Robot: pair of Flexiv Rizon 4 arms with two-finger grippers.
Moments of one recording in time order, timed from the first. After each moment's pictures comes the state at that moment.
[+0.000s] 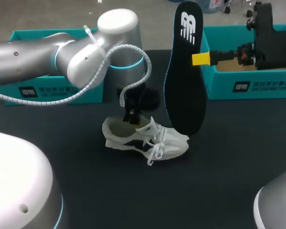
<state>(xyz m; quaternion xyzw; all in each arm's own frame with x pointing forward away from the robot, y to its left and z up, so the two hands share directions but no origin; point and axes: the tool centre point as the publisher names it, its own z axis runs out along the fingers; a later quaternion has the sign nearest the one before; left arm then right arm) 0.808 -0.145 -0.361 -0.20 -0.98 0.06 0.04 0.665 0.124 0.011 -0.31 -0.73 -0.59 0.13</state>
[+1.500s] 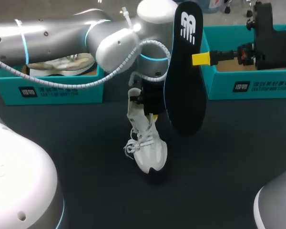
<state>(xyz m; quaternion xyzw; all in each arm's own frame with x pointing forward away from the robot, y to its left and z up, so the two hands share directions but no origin) 0.825 -0.204 -0.338 -0.67 -0.74 -0.01 0.03 0.665 0.124 0.011 -0.31 -0.73 -0.59 0.13</state>
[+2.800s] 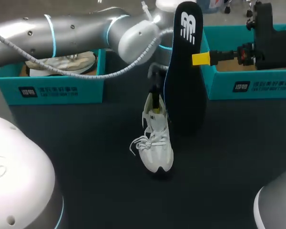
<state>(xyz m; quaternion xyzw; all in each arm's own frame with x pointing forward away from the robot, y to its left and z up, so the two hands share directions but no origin) 0.853 -0.265 -0.338 -0.69 -0.72 0.04 0.02 0.665 0.124 0.011 -0.31 -0.73 -0.59 0.13</state>
